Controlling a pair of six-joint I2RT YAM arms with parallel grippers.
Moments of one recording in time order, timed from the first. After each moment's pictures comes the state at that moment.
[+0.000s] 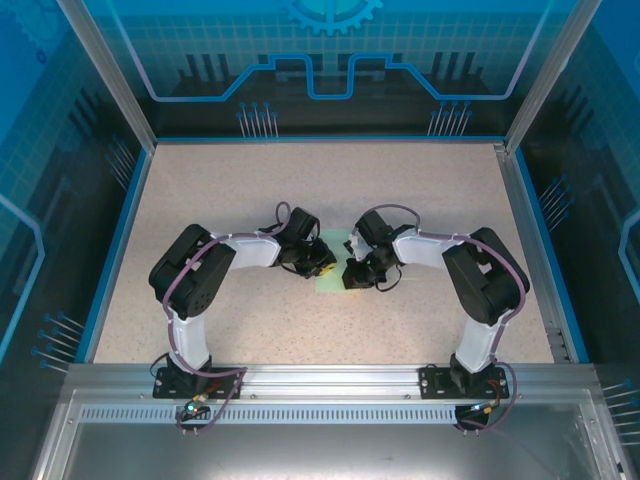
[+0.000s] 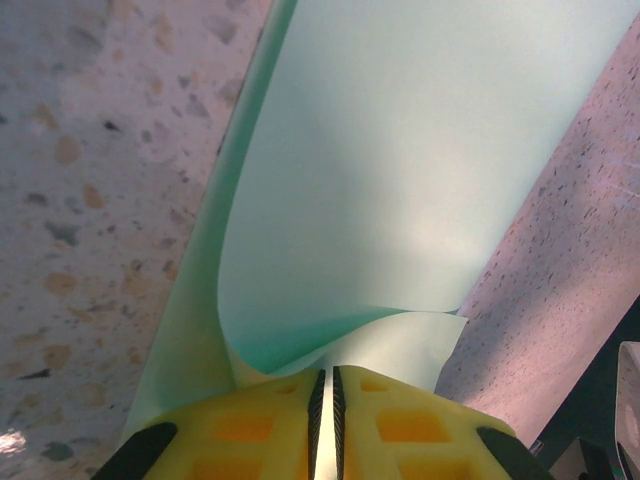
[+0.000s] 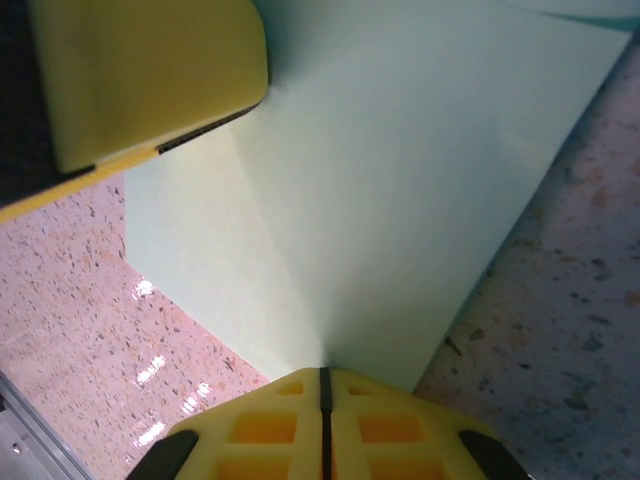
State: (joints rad) left arm -0.56 1.91 1.01 -0.11 0.41 -1.19; right arm 0.55 1.81 0.98 -0.49 -0.50 0.38
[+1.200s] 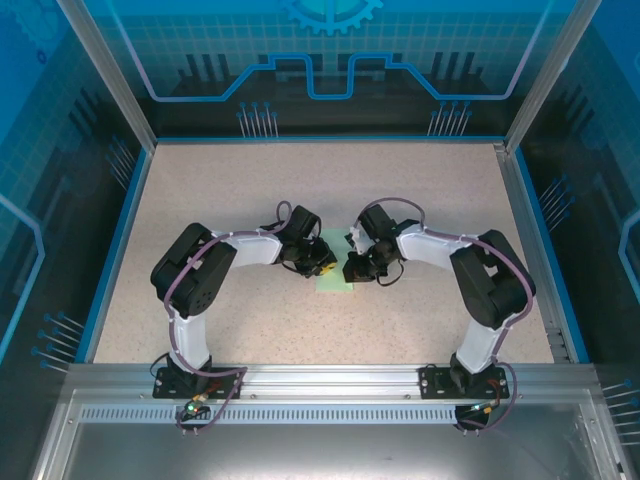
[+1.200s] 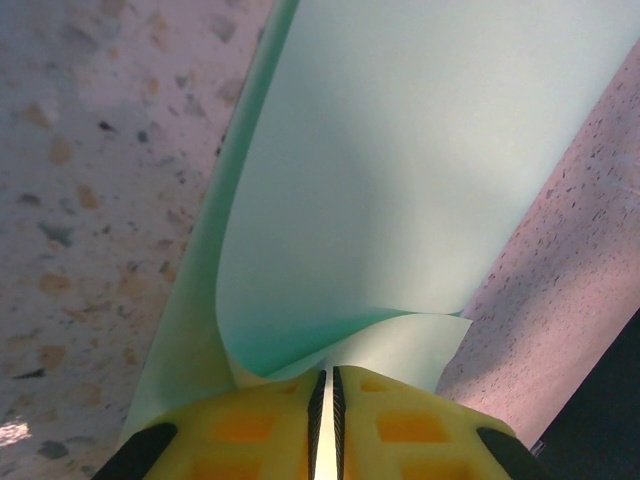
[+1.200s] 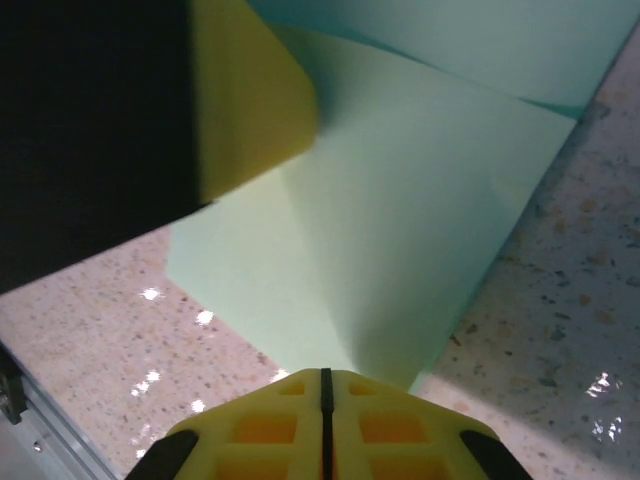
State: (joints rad) left arm -0.56 1.92 1.04 -0.16 0.42 -1.19; right arm 0.54 1.79 1.01 -0.53 -0.50 0.37
